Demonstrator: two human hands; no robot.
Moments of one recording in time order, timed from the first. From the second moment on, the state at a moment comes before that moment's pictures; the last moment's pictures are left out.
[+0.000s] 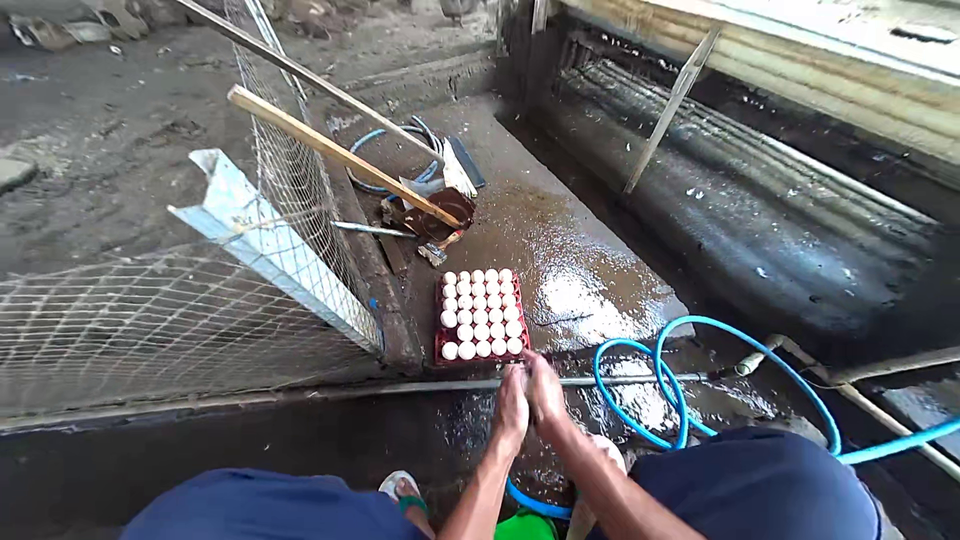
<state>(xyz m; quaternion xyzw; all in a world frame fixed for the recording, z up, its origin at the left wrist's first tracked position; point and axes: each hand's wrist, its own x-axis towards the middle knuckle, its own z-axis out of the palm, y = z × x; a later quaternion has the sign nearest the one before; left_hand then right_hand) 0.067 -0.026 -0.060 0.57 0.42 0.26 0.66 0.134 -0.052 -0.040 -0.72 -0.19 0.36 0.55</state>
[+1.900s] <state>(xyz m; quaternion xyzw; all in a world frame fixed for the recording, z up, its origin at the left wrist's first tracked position) 0.071 -0.036 -0.051 0.55 0.39 0.25 0.70 0.145 -0.067 -0.053 -0.74 -0.24 0.31 0.55</state>
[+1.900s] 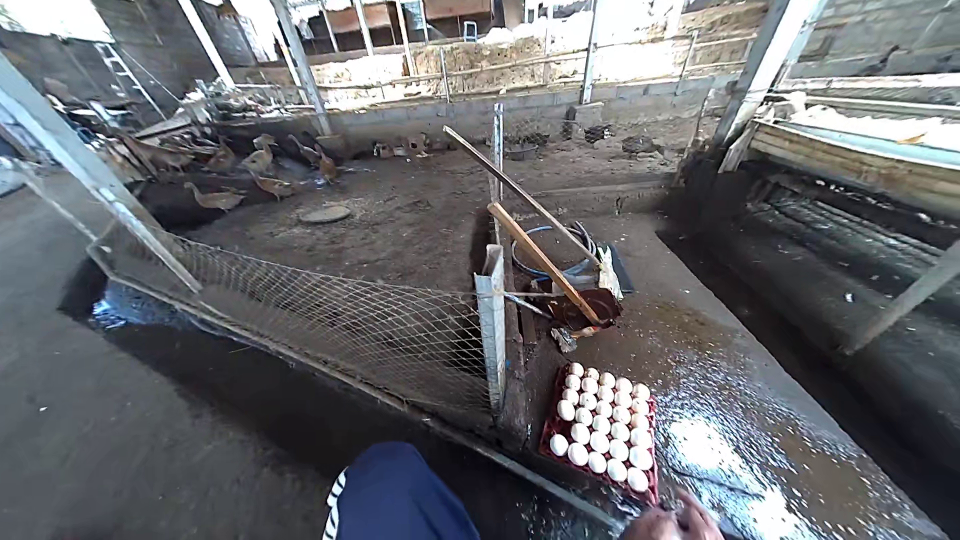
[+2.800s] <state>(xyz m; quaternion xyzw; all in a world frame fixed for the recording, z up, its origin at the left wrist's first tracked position) 0.063 -0.013 -0.057 0.48 0.45 0.21 0.72 0.150 -0.057 -0.045 -0.65 -0.09 0.46 0.60</state>
